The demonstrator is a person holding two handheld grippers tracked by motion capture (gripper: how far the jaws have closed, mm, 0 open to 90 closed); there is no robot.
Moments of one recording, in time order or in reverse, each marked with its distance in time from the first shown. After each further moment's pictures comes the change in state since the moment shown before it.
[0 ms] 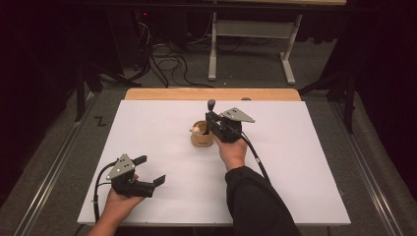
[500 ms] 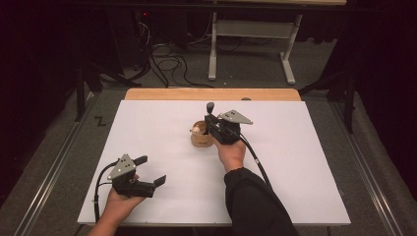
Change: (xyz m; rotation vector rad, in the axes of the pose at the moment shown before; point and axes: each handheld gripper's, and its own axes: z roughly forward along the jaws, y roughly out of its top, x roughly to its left) left arm 0.000 -0.001 0.002 0.008 0.000 0.007; right arm 0.000 -0.011 0.005 0.024 0.002 0.011
